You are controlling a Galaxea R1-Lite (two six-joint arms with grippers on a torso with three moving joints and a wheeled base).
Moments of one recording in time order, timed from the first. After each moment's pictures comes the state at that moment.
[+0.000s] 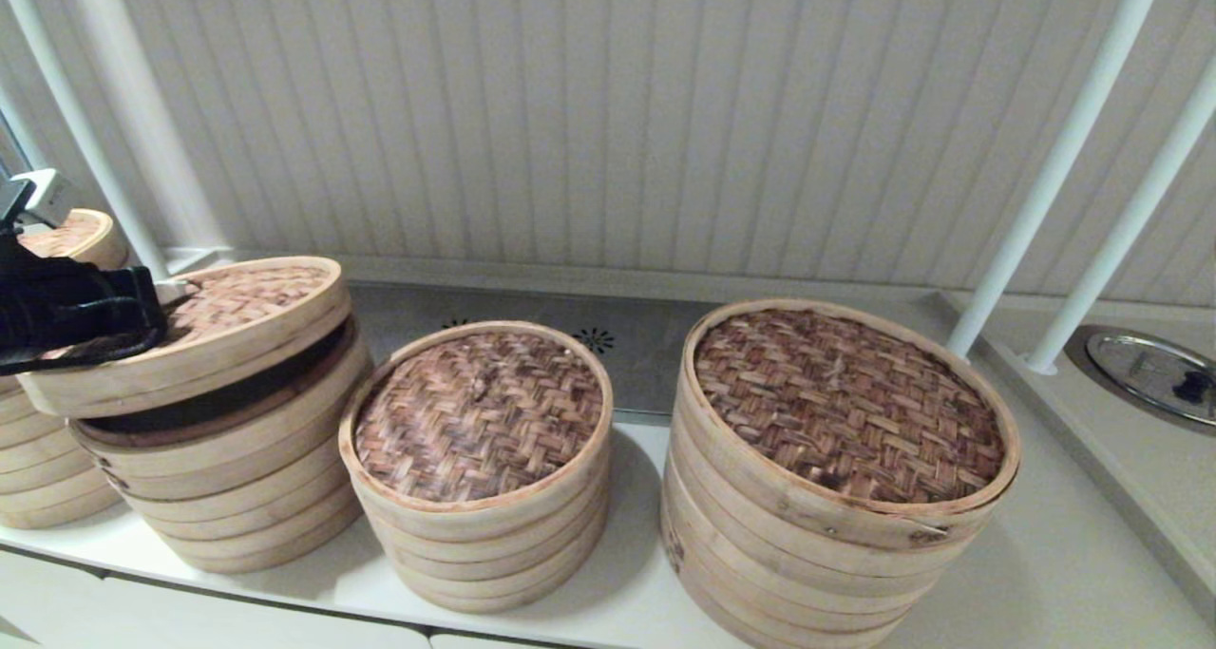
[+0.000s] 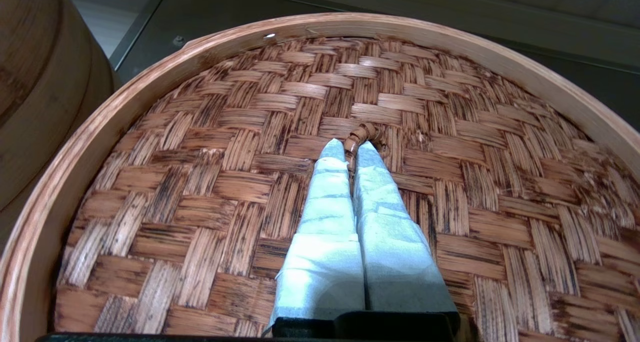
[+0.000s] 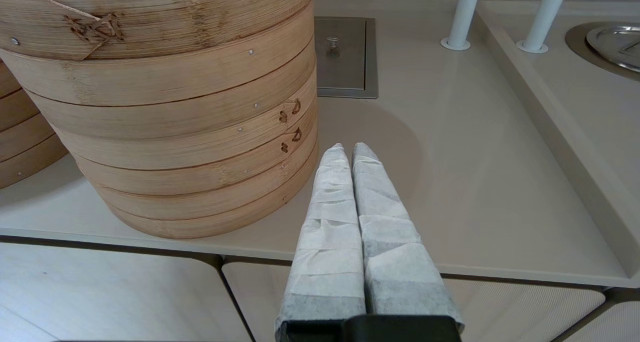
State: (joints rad) left arm 0.33 1.68 -1.04 -0.33 -0.34 0.02; right arm 0.00 0.00 0.00 0.00 -0.01 0.04
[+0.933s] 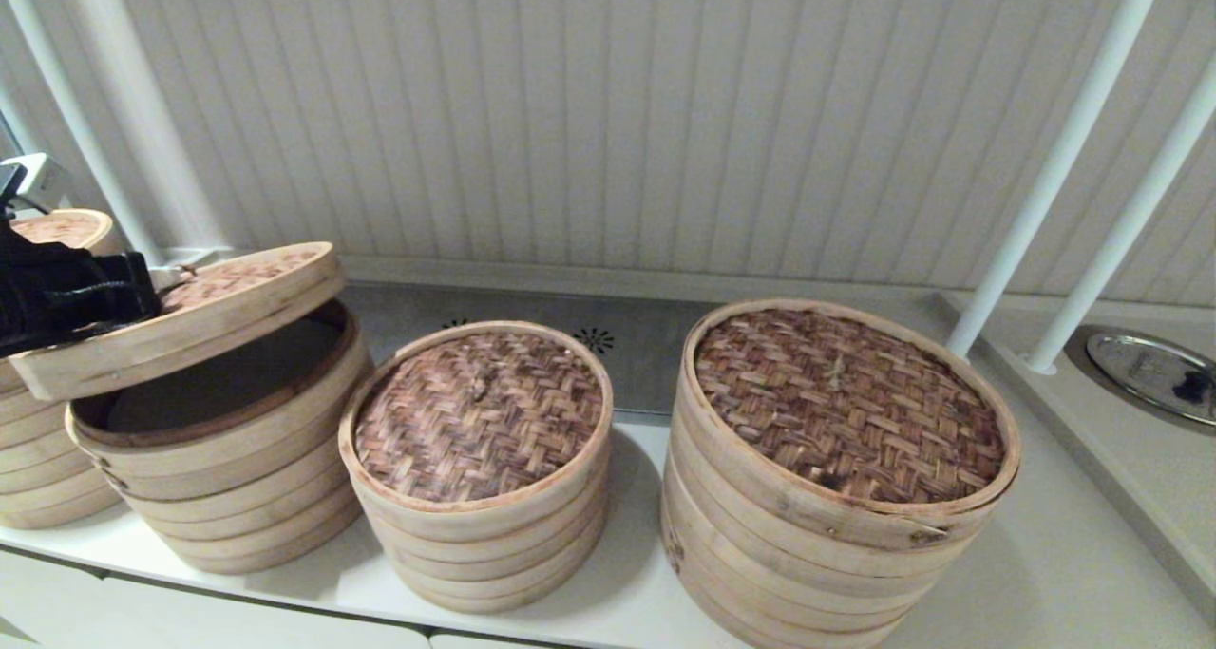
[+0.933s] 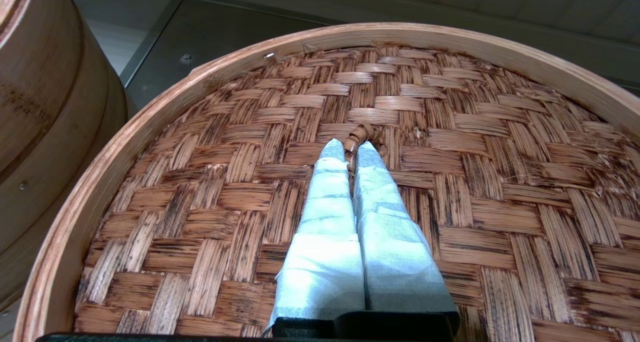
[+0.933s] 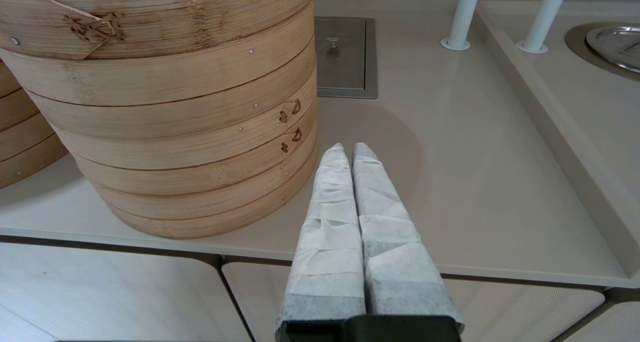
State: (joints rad) left arm 0.33 1.68 -1.07 -0.32 -0.34 0.02; right arm 0.00 0.00 0.00 0.00 -0.01 0.04
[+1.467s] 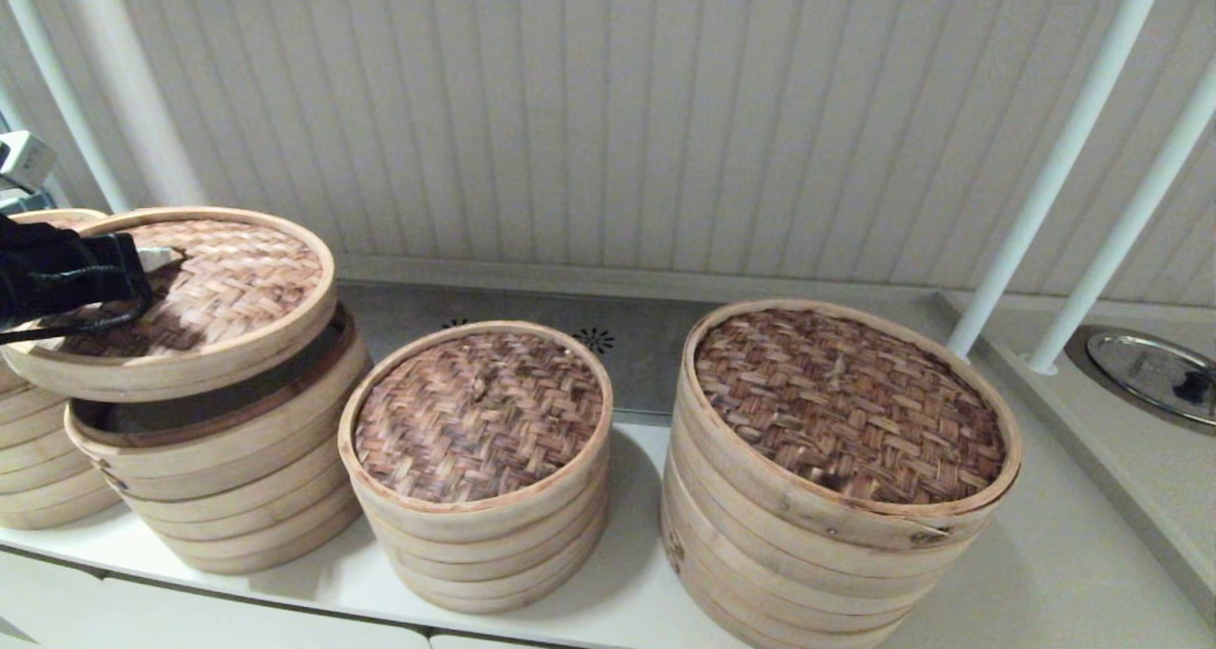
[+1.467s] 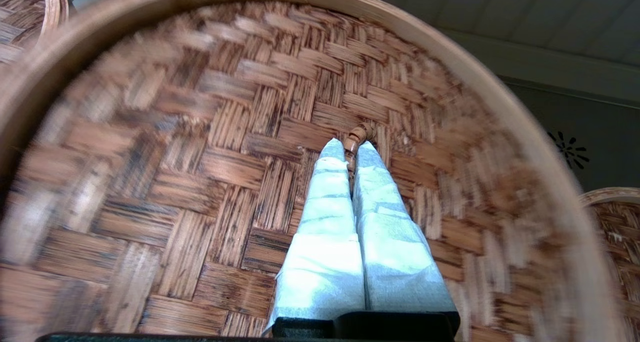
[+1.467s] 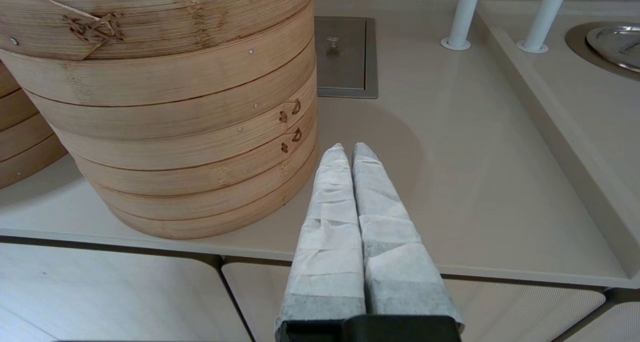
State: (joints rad) left arm 0.33 1.67 -1.11 -0.32 -0.34 0.01; right arm 0.00 0.00 0.00 0.00 -0.01 0.04
